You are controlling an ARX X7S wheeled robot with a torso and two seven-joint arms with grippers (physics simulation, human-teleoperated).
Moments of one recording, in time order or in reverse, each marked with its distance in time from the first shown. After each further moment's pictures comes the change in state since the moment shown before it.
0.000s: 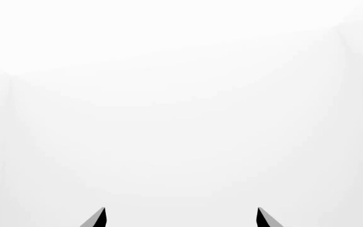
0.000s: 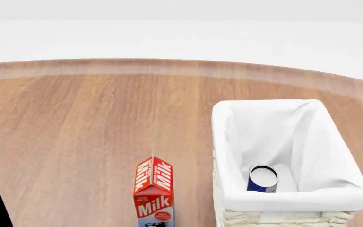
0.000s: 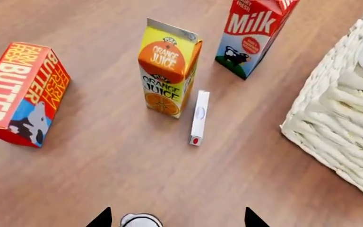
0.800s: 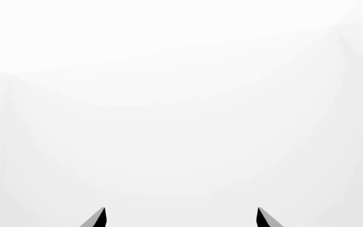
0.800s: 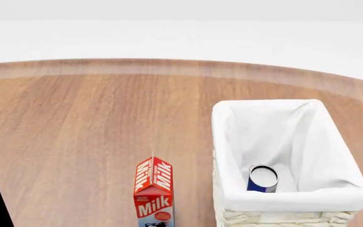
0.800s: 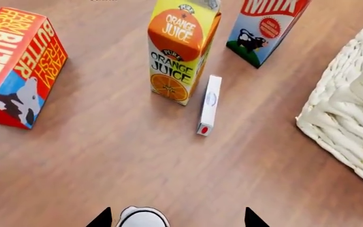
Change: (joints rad) left arm 0.006 -0.017 0.013 -0.010 -0.004 0.016 -0.021; right arm -0.148 -0.055 -0.087 0.036 -0.281 -0.034 -0.048
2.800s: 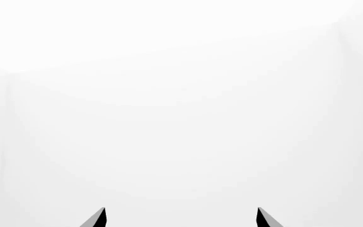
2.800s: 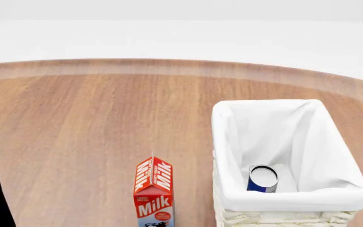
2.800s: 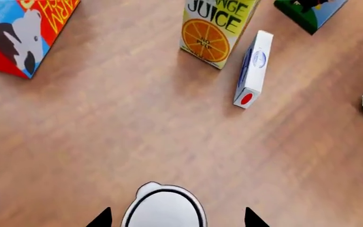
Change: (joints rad) left arm 0.000 -0.038 0.027 -0.015 -0.011 0.015 -0.045; right arm -0.165 -0.082 -0.164 0.219 -0.410 -0.139 -0.220
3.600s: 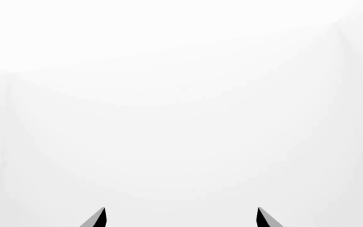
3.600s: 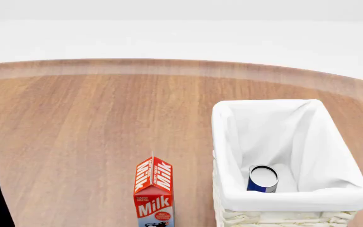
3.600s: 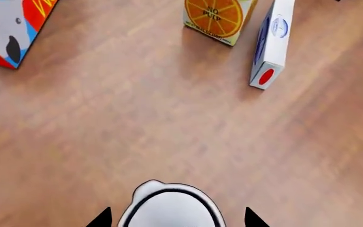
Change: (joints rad) left arm 0.001 -0.014 0.003 -0.003 -0.007 0.003 -0.016; right arm -0.062 -0.069 -0.017 0.187 -0.058 -0.118 -0.087
